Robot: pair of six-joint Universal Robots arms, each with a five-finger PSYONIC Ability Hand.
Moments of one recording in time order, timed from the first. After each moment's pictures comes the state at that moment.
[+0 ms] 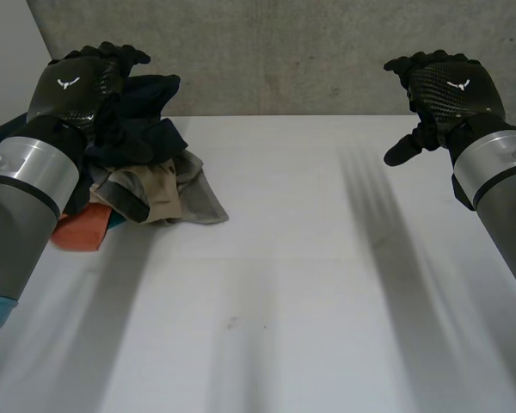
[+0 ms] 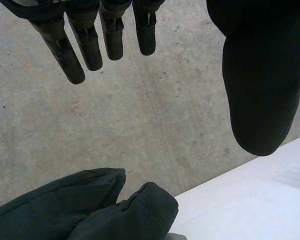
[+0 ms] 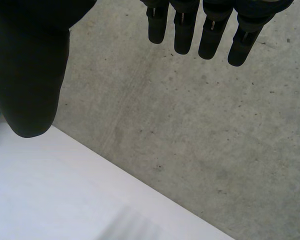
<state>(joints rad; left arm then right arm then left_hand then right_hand) 4.35 -1.63 -1.58 3.35 -1.54 3.15 1.92 -1.40 1.47 -0.15 1.51 3.00 0.27 0.28 0.28 0.28 0.10 0.27 0.27 0.28 0.28 0.10</state>
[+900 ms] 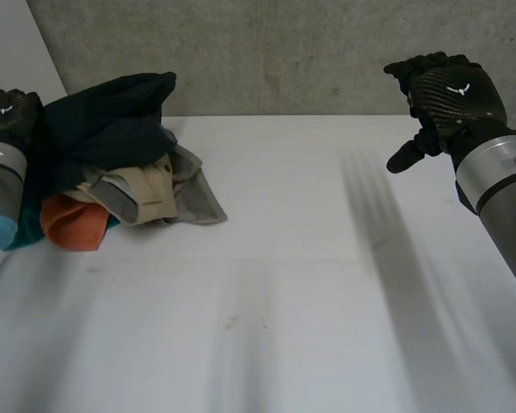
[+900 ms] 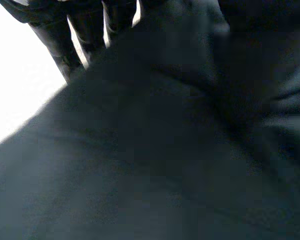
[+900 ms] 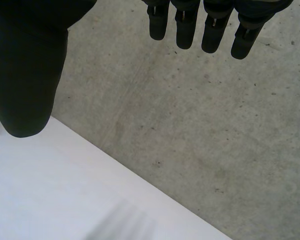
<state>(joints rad) 4.71 -2.18 -1.23 3.52 -1.55 3.42 1.92 -1.42 1.50 -0.15 1.50 2.95 1.03 1.00 0.99 0.99 0.75 0.23 0.22 0.21 0.21 0.05</state>
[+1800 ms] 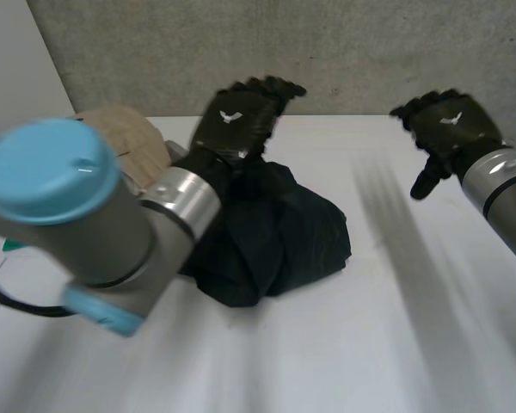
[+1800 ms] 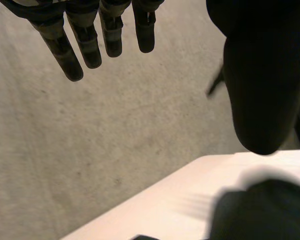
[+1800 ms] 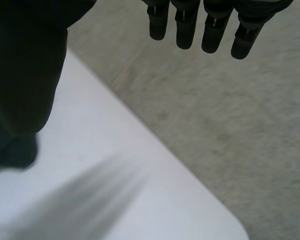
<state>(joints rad) 4.05 -1.91 -1.40 3.46 -1.45 3.12 1.83 -1.29 1.42 -0.01 1.41 2.67 0.25 0.25 0.25 0.24 0.07 0.23 0.22 0.21 0.21 0.05</state>
